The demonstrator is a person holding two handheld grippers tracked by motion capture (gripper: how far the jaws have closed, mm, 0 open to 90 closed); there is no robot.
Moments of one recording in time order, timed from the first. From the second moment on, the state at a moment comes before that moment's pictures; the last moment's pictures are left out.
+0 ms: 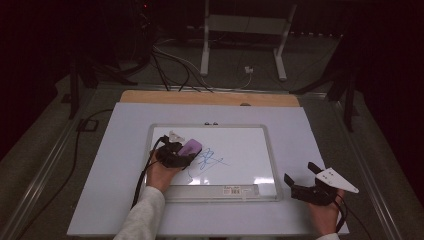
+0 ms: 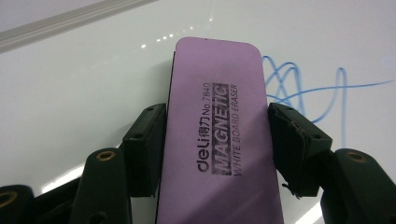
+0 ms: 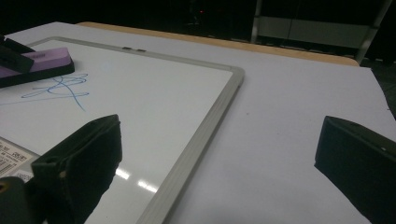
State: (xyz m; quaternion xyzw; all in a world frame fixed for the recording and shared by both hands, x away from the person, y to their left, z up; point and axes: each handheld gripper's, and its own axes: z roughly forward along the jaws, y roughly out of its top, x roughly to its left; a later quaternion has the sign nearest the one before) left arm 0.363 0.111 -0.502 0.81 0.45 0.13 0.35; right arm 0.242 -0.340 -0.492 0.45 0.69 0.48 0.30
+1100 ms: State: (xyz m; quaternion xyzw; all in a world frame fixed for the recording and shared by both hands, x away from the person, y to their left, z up) left arm 0.356 0.102 -0.499 0.82 0.46 0.13 0.33; right arm 0.243 -0.337 -0.493 0.45 0.69 0.48 0.30
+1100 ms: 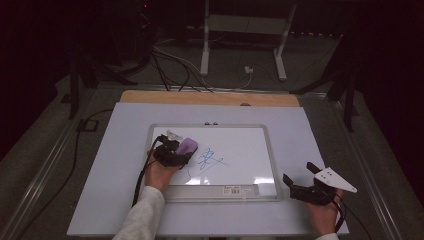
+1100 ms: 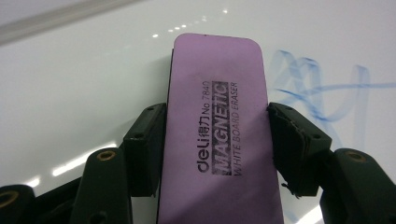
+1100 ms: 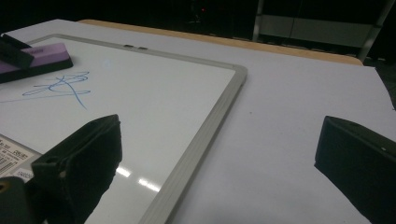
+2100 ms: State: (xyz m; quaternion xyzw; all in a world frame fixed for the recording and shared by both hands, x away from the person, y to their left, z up) left arm 0.327 0.078 -0.499 0.84 0.42 0.12 0.34; right arm 0.243 -0.337 -0.493 0.45 0.69 0.48 0.30
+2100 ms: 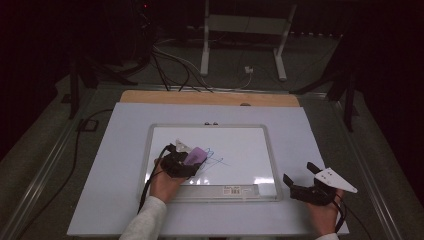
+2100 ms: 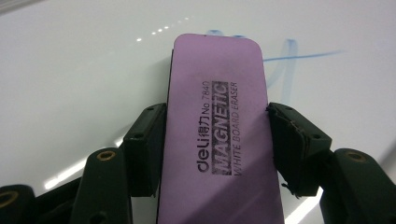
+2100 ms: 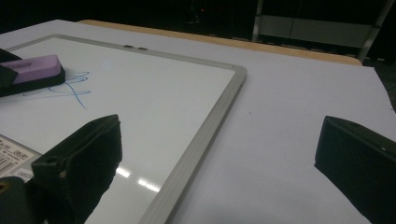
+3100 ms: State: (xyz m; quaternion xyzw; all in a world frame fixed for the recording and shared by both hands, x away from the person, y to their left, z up) left arm 0.329 0.051 -0.498 0.85 0.39 0.10 0.34; right arm 0.243 -0.338 -0.493 0.45 0.69 0.48 0.30
